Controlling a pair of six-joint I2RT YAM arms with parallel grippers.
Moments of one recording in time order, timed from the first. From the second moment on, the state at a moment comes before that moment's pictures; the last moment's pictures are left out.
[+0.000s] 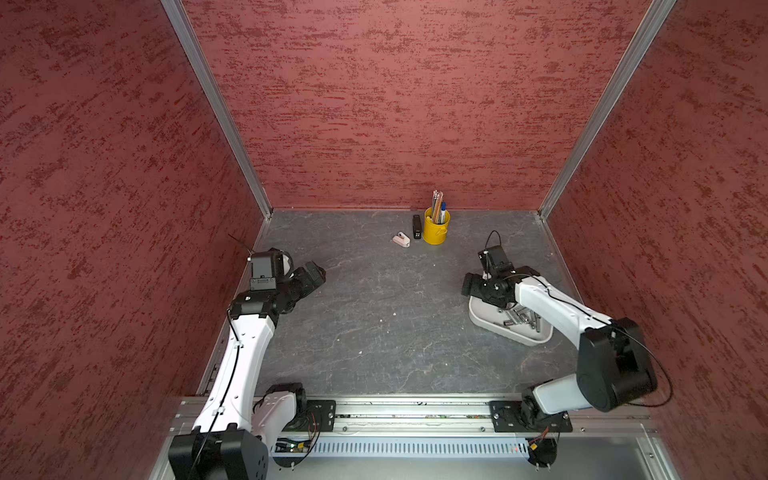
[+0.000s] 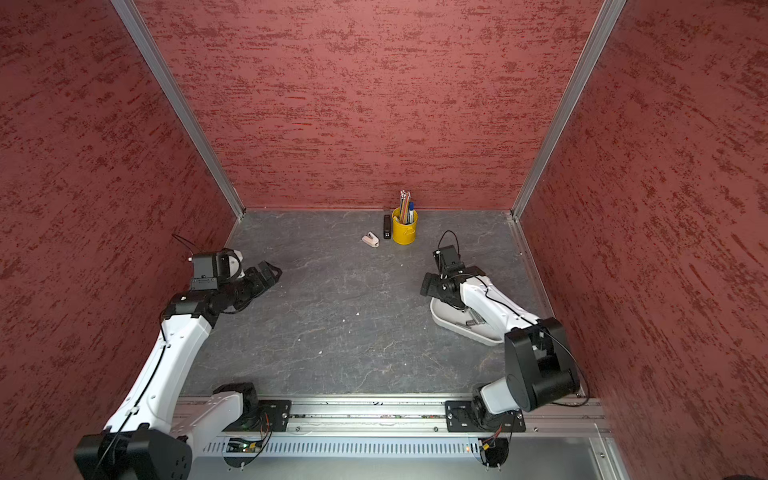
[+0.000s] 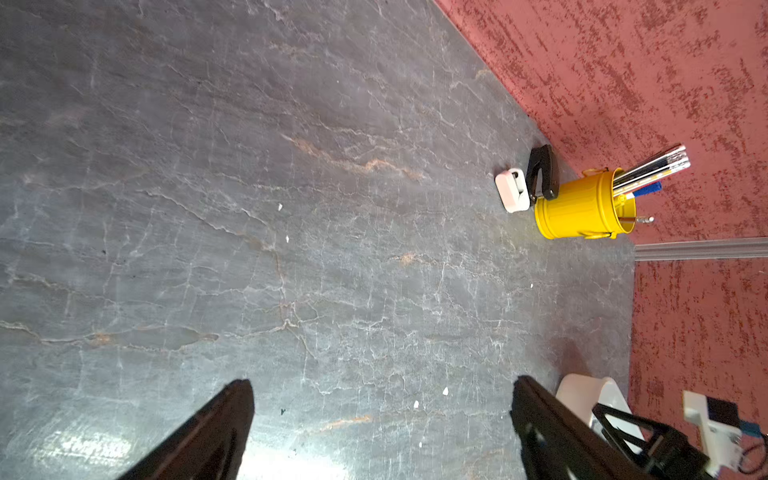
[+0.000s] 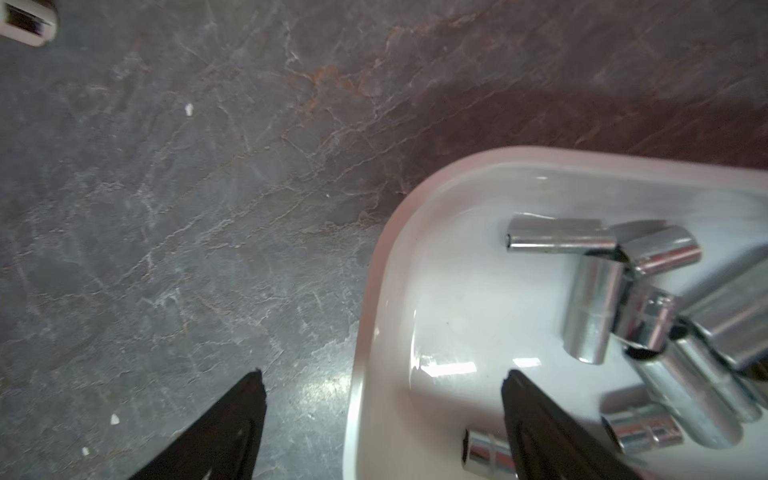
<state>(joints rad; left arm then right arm) 0.09 1.00 0.89 -0.73 0.28 -0.58 0.30 1.51 0.97 -0.62 0.02 0.61</state>
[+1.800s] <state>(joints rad) 0.09 1.02 0.88 -0.75 0.36 -0.57 0.82 2.29 2.01 -0.87 0.03 0.63</state>
